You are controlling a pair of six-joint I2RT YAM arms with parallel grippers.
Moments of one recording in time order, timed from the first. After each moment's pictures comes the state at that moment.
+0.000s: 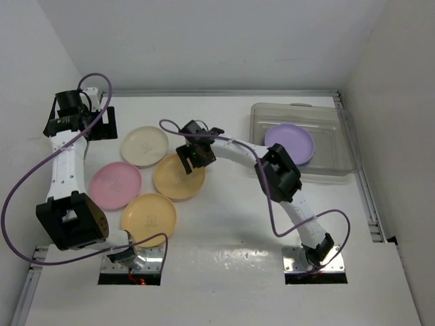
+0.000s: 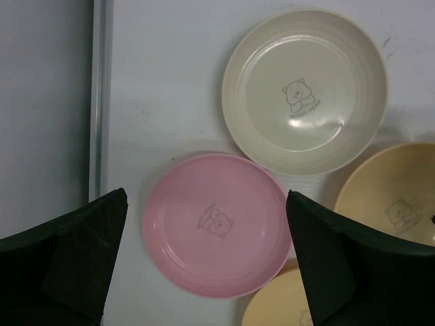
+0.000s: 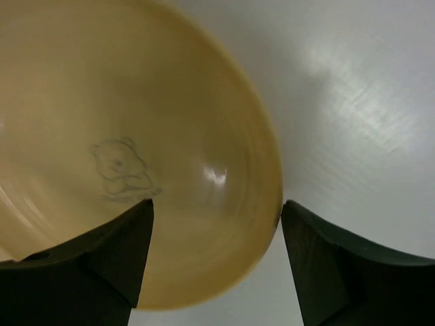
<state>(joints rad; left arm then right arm) 0.33 1.43 1.40 -0.75 0.10 0.17 0.80 2.32 1.89 -0.63 -0.03 0.29</state>
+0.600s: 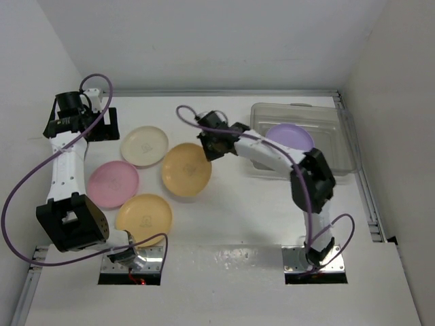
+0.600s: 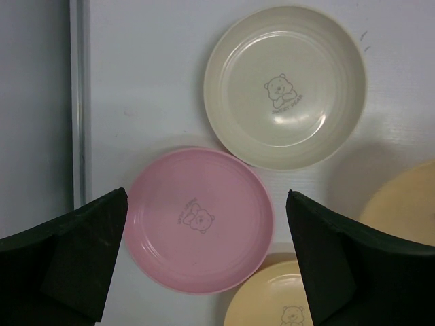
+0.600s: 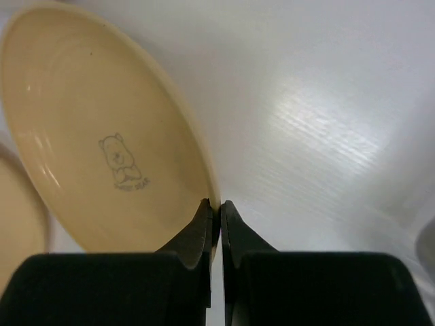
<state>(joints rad) 0.33 1.40 1.38 -0.75 0.15 0.18 0.81 2.05 1.63 -0.59 0.10 0.31</state>
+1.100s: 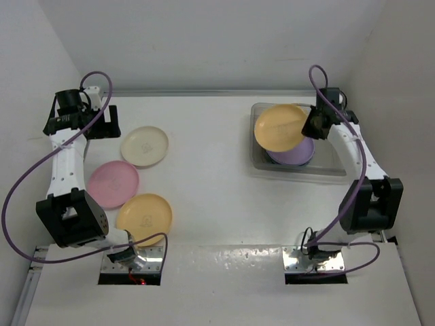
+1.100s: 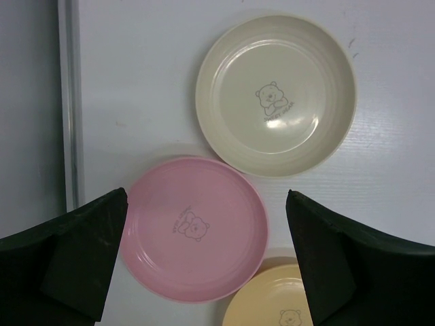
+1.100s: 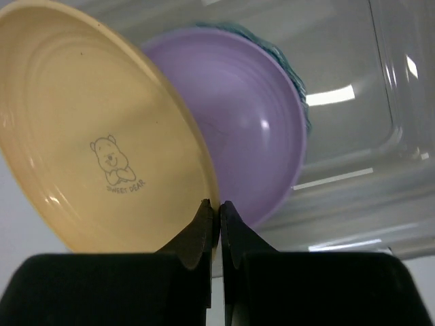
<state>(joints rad) 0.33 1.44 1.41 -0.75 0.19 0.17 0.03 1.55 1.37 -0.66 0.14 0.41</state>
